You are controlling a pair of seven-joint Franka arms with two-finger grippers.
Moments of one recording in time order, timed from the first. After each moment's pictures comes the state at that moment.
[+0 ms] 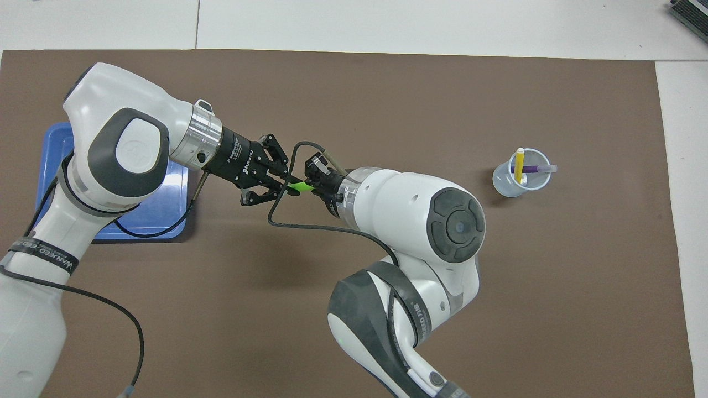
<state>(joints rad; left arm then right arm) -0.18 0.34 -0.11 -1.67 -0.80 1.79 -1.35 0.47 0.22 0.17 -1.82 0.29 2.54 1.29</state>
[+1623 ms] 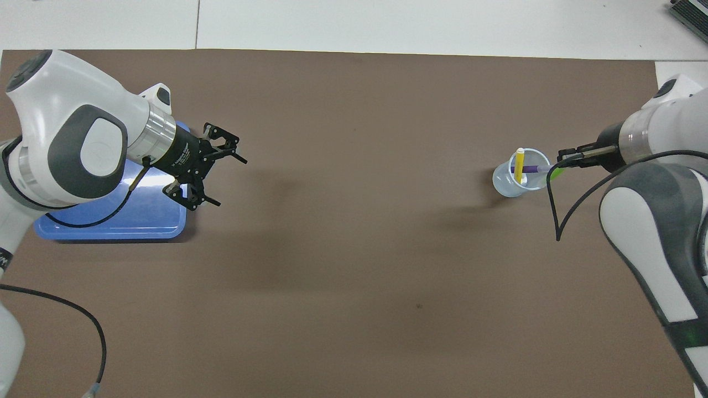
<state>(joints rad) -0.12 0.30 -0.08 -1.67 -0.40 1.79 -0.98 -0.12 0.07 0.15 -1.82 0.02 2.00 -0.10</state>
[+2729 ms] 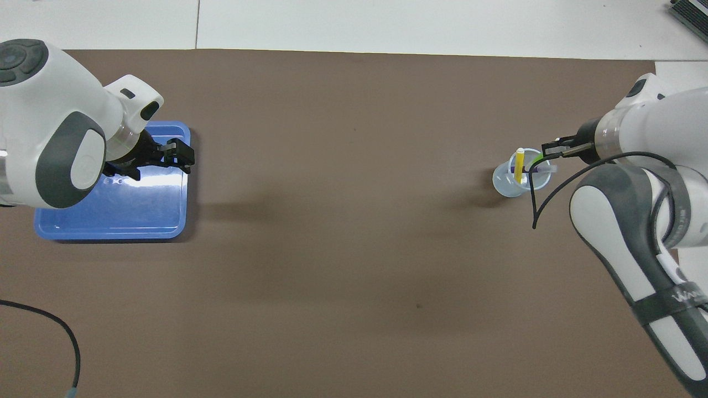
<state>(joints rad) -0.09 0.25 -0.08 -1.67 0.01 1.82 -0.25 -0.12 0.13 0.16 -1.87 0.01 2.20 -0.16</state>
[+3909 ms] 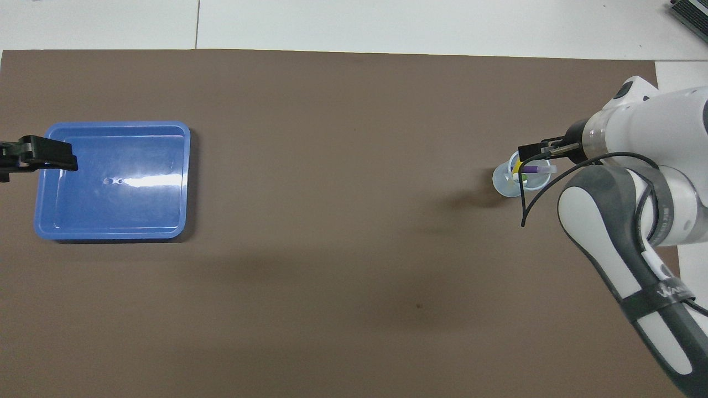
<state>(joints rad) 0.07 -0.06 -0.06 -1.63 0.01 1.66 -0.07 -0.11 0.14 0.16 -1.87 0.01 2.22 -0.10</state>
